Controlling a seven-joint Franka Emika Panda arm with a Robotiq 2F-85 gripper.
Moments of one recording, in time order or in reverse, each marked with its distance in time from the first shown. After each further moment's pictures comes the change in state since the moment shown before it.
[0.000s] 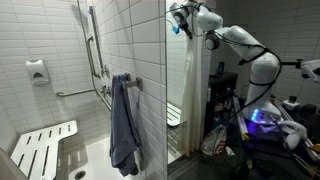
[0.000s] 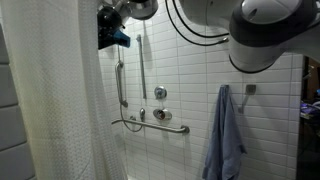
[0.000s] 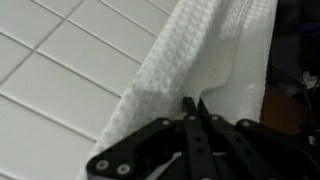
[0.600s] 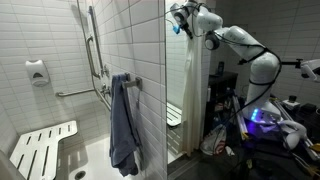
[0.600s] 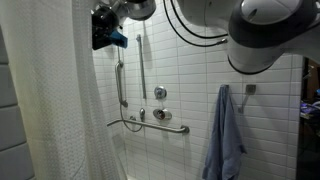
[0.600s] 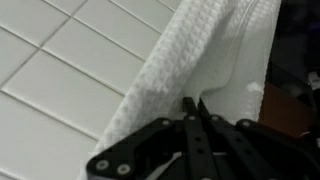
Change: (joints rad) arm 0.016 0.010 0.003 0.007 0.000 0.019 0.003
